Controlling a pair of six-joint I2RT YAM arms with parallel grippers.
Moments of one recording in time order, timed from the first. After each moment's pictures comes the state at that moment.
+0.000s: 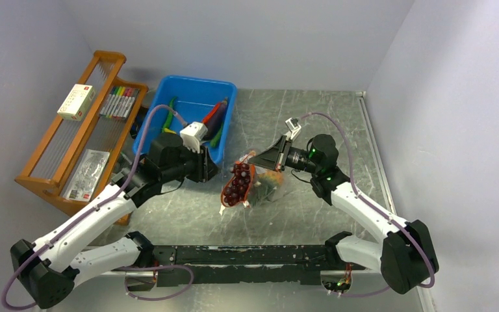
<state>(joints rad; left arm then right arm) -0.69 0.97 0.92 -0.44 0.12 -0.41 0.46 1.11 0.62 0.45 -0.76 1.08</state>
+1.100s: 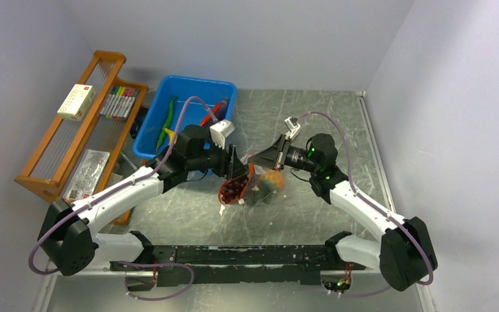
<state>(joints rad) -0.73 1.26 0.90 -0.09 0.38 -0.41 0.46 1.13 0.62 0.49 -0.77 1.10</state>
